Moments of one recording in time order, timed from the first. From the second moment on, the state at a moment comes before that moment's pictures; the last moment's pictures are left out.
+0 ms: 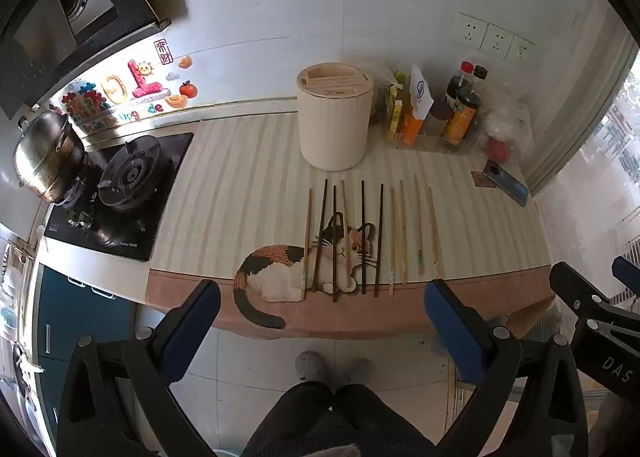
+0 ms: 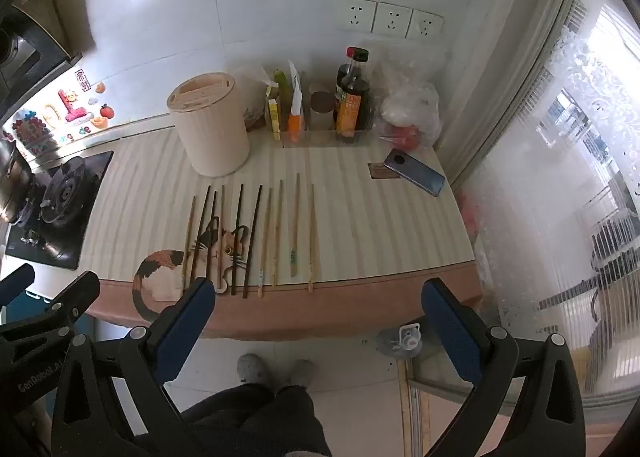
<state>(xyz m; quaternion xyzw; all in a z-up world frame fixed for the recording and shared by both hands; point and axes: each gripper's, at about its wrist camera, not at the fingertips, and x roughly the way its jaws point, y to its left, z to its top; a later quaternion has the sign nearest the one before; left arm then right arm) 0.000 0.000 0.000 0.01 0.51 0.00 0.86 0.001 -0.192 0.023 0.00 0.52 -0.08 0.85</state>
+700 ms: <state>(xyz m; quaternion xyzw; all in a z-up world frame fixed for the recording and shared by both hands) 0.003 0.006 0.010 0.01 0.51 -0.01 0.86 -0.002 -0.187 0.032 0.00 0.52 -0.08 0.85</state>
